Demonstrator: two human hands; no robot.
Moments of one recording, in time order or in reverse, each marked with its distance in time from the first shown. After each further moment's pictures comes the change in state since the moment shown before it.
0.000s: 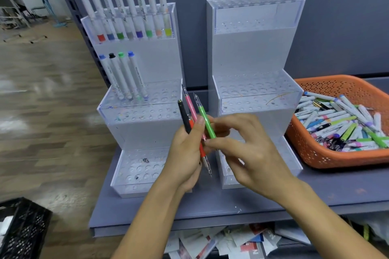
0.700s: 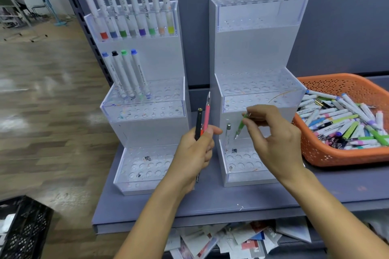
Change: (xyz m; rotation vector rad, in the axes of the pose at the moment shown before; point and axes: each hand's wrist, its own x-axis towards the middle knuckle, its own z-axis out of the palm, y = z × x) left_hand 0.000 -0.012 -0.015 0.393 0.030 -0.098; right_hand -0.010 0.027 0.004 -0.056 0.347 0.313
